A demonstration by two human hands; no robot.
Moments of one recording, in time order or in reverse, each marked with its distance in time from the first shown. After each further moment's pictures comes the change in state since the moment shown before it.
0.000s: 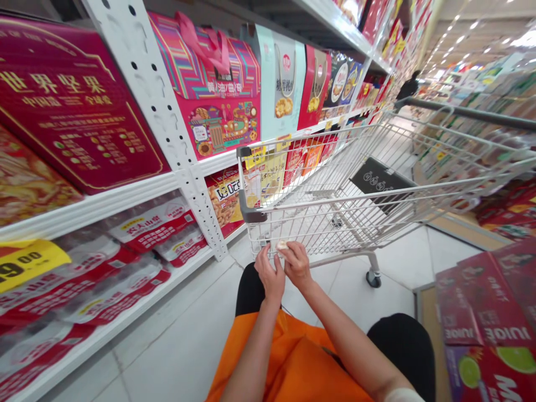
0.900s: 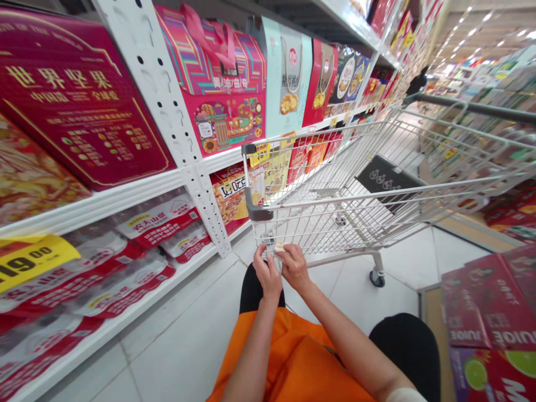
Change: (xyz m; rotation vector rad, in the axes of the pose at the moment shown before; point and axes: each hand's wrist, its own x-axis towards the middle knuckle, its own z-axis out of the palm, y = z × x) left_hand 0.004 -0.015 -0.011 -0.168 0.037 -0.167; right_hand -0.005 -0.014 0.013 0.029 -0.071 0.010
